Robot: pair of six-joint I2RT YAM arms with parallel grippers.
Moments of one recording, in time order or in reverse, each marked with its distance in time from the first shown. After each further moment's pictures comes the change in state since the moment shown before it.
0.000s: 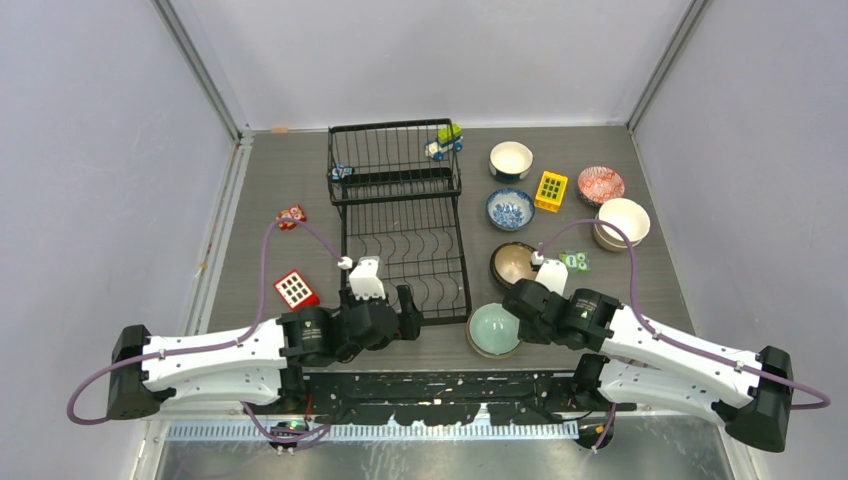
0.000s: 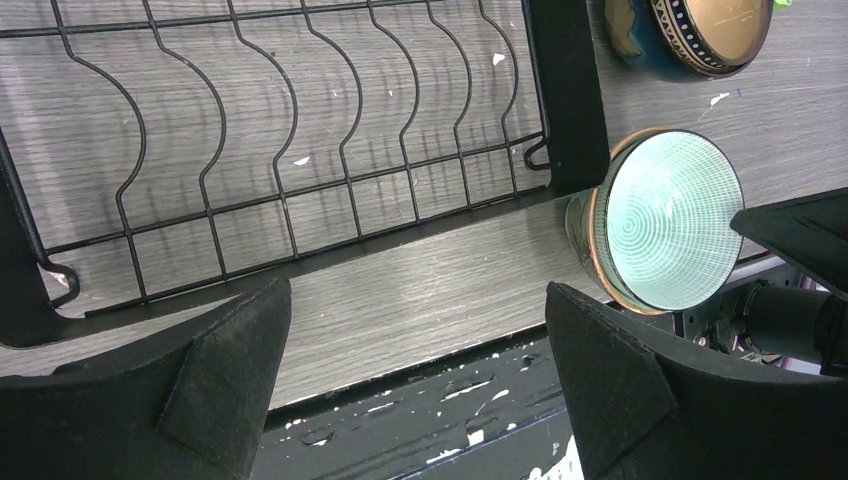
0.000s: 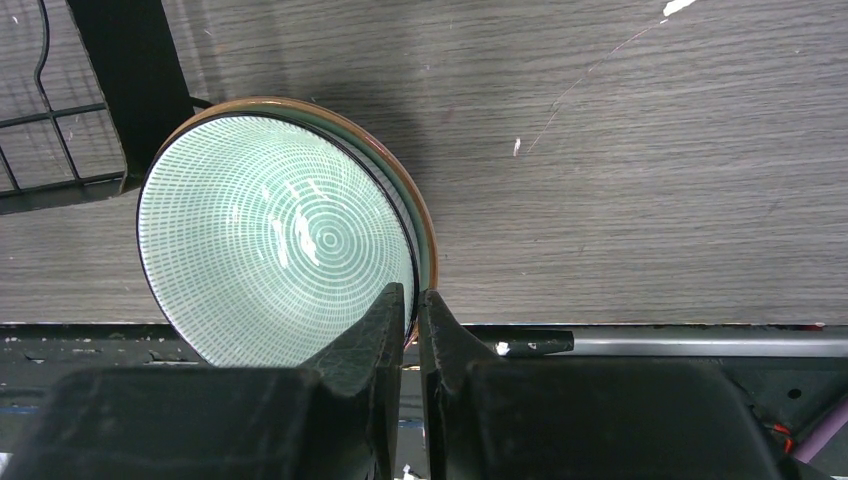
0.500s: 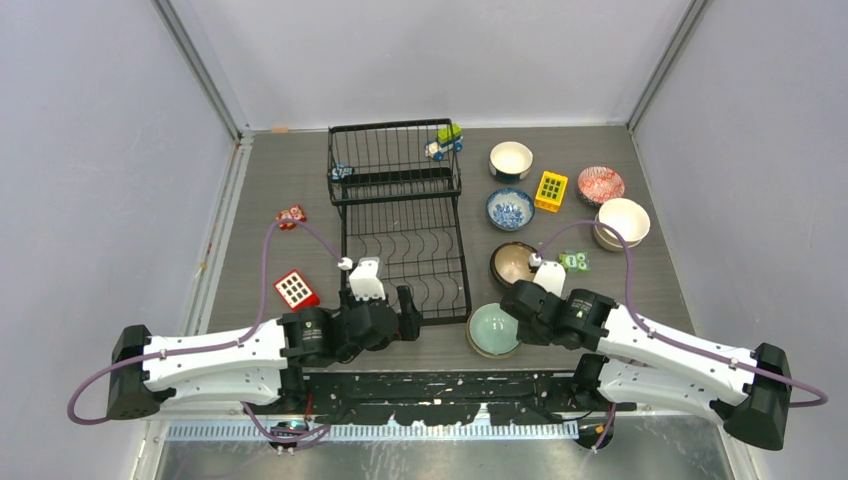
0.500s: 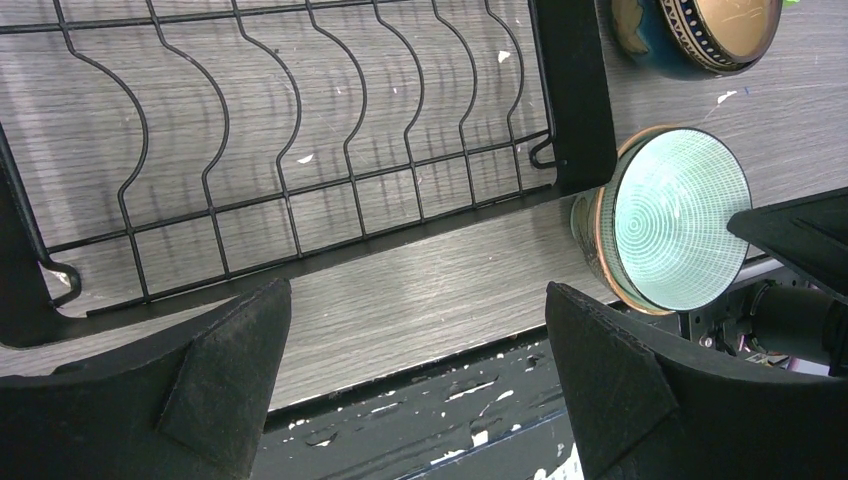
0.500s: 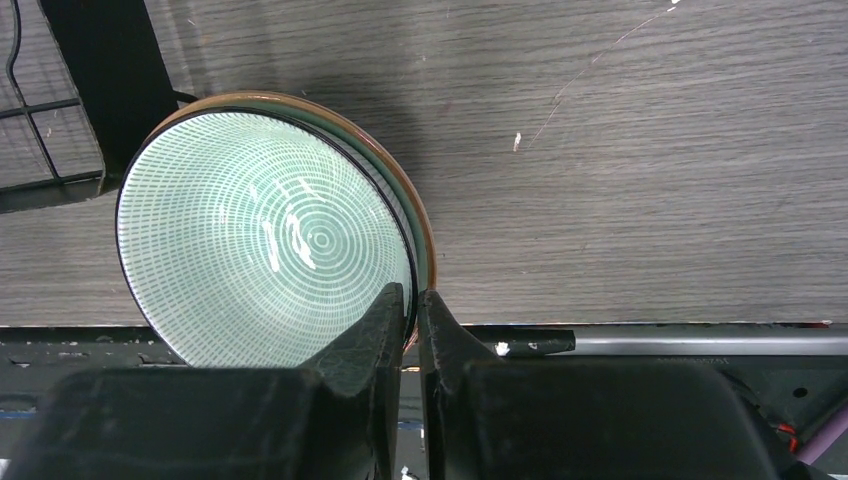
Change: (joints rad) left arm 0.000 0.000 -0.010 0.005 0.000 -0.001; right arm 0.000 0.020 -0.014 0.013 -0.011 0.005
